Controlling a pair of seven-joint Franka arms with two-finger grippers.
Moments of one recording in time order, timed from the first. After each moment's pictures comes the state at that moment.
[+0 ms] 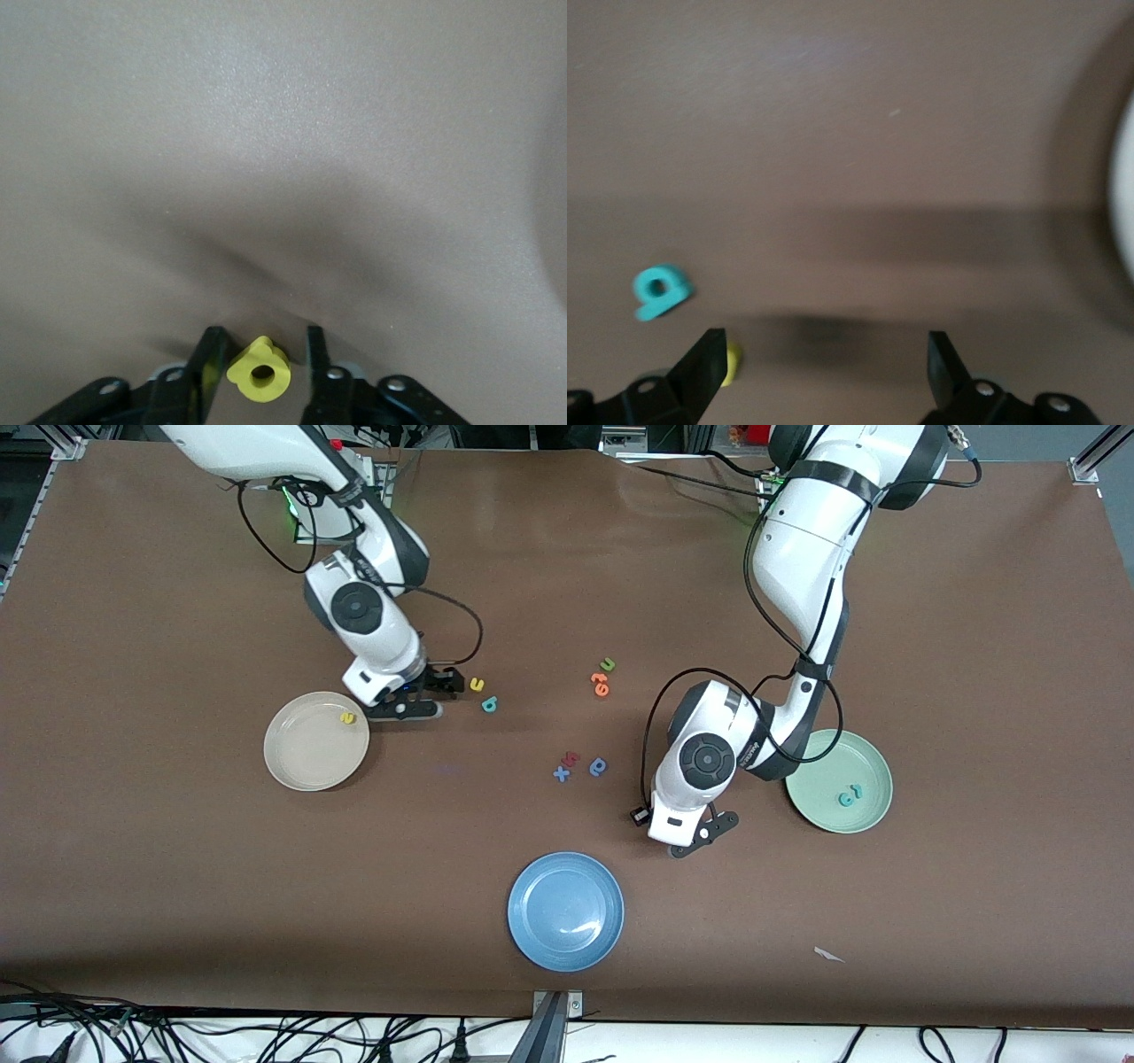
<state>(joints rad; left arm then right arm) -0.50 0.94 0.04 -1.29 -0.12 2.21 -0.96 0.07 0.38 0.47 -2.26 -0.22 2.57 0.69</state>
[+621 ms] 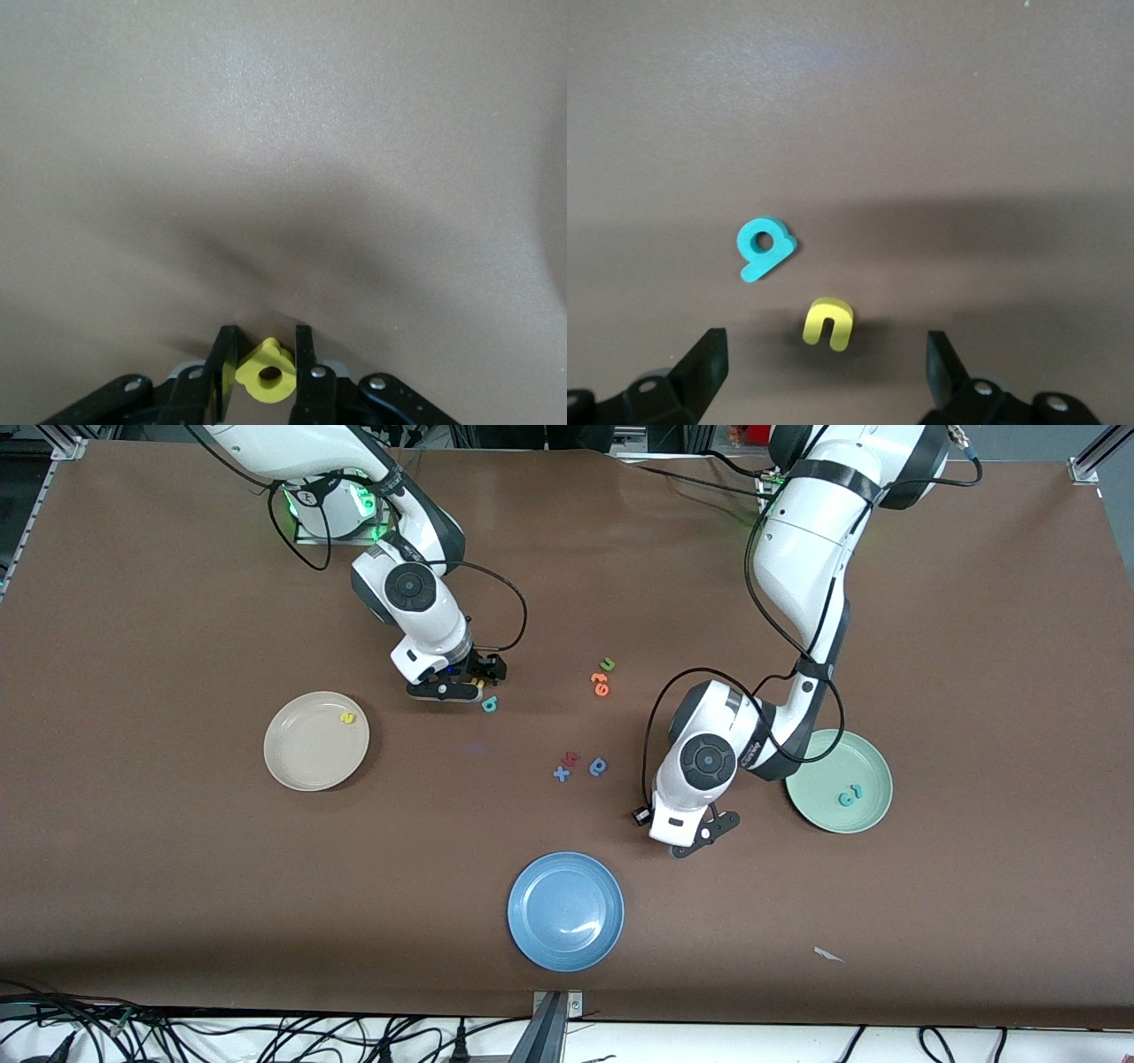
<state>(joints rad) -0.50 0.94 0.04 -1.29 -0.12 2.21 -0.96 0.17 0.43 0.46 -2.25 -0.23 2.62 0.87</state>
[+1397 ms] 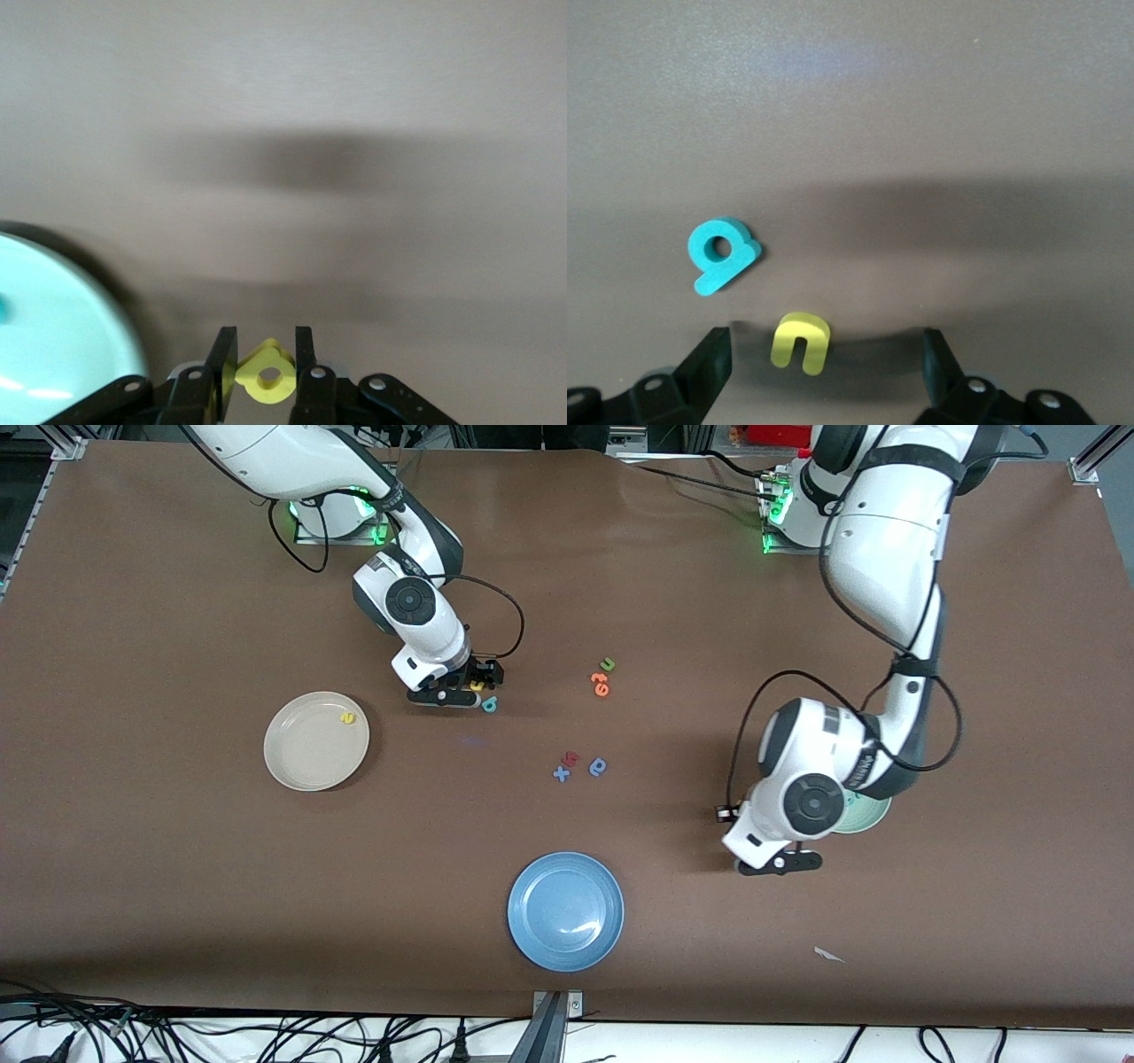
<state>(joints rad) -0.32 0.85 0.07 -1.25 -0.04 1.88 -0.29 0.17 0.48 0.44 -2.25 -0.25 2.65 0.87</state>
